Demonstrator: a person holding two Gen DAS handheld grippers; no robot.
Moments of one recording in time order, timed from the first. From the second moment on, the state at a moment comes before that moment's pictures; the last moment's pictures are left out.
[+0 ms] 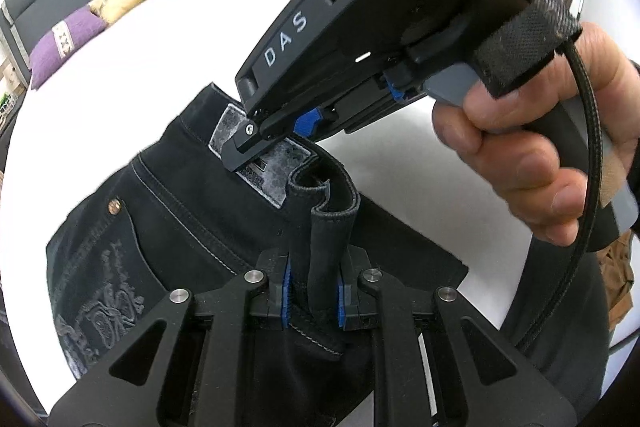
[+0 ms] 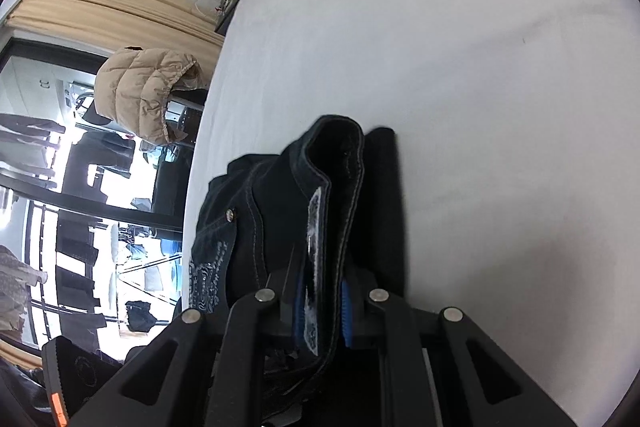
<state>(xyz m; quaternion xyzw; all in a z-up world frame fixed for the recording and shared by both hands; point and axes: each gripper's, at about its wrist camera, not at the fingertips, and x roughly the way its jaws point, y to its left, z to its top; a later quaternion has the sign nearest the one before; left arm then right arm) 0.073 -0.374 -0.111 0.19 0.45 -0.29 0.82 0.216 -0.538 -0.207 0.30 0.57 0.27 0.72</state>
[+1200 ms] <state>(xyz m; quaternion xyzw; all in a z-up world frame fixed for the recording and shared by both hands) 0.172 -0.117 -0.129 -0.17 0.49 -0.29 0.80 0.137 -0.543 -0.233 0.38 0.53 0.23 0.72</state>
